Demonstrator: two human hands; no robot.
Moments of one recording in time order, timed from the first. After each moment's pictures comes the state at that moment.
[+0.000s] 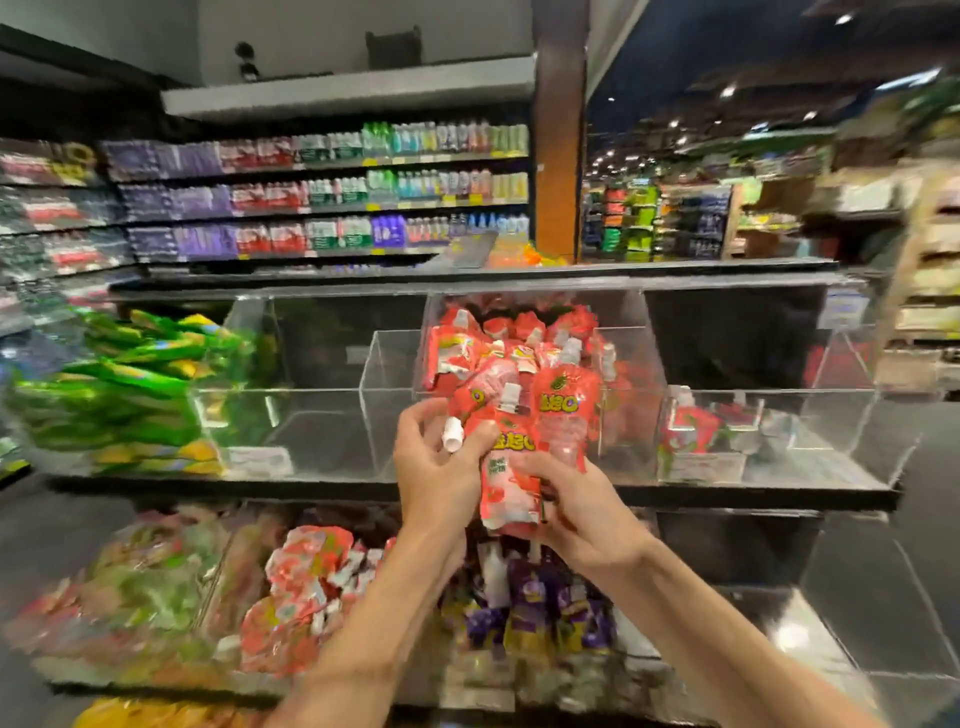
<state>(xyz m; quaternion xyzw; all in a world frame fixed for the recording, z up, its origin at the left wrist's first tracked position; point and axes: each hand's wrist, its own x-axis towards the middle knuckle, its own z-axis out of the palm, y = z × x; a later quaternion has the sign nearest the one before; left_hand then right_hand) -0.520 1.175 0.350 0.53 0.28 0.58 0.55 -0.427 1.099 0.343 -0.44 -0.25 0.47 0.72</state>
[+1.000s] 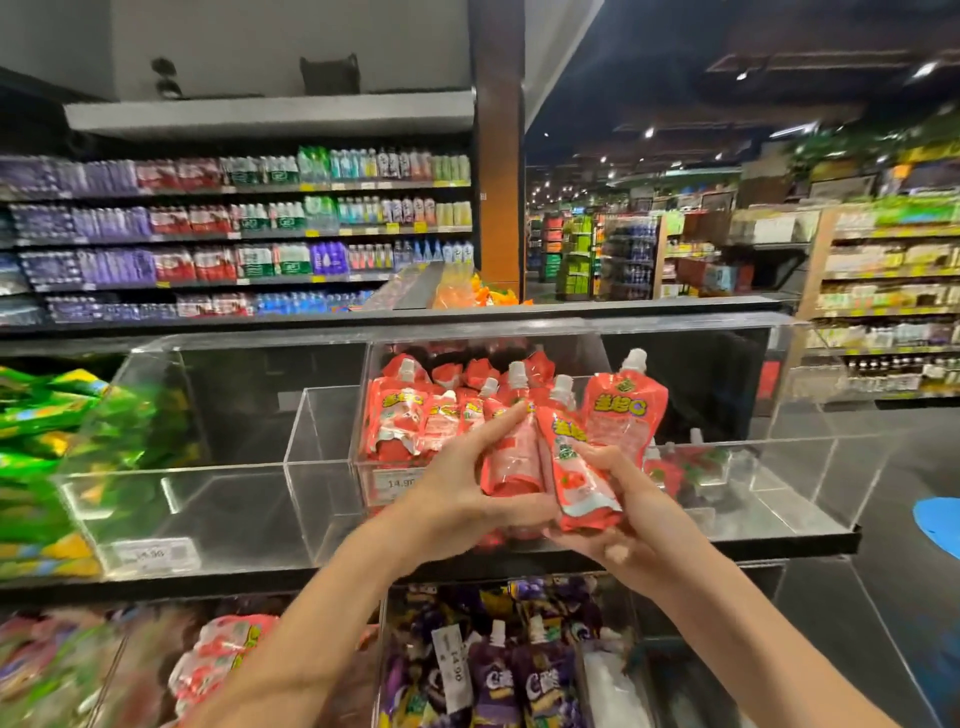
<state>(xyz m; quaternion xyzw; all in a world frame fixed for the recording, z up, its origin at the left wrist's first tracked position) -0.476 1.215 0.401 0.77 0.09 0.20 0.59 -0.352 1.092 0.384 -0.38 -0.19 0.47 0.77</state>
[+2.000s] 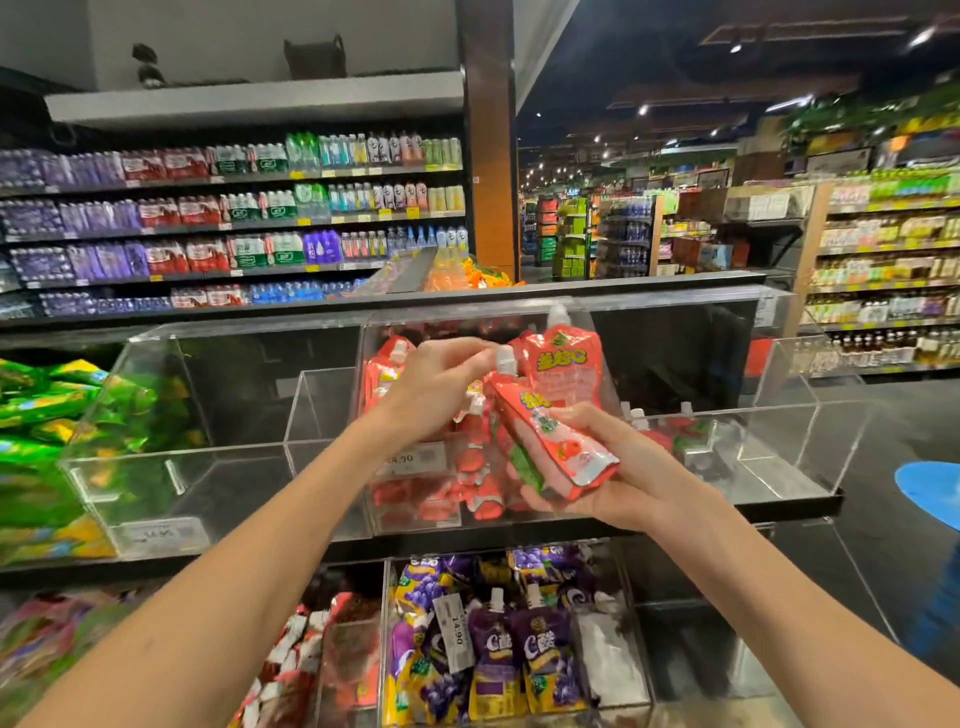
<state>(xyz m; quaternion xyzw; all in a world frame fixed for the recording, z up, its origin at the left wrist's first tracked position) -0.452 1.258 0.437 0.87 0.13 0.31 0.37 -0.340 1.091 0.397 -0.38 -0.21 0.57 0.69</state>
